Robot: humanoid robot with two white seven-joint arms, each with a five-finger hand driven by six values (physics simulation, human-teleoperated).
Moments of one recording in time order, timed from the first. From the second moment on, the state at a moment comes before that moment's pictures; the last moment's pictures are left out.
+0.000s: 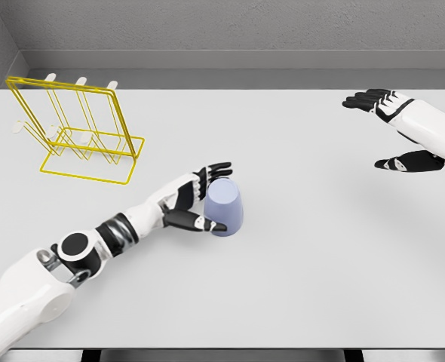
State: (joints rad) left arm -0.37 0.52 -0.84 -1.56 0.74 -0.04 -0.18; right arm -0.21 -0.64 -0.08 -1.65 0.20 -0.61 0.61
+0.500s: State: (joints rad) left arm -0.37 0.50 -0.84 -1.55 0.72 -0.02 -0.18; right arm -0.21 -0.64 -0.08 -1.65 0.20 -0.61 0.61
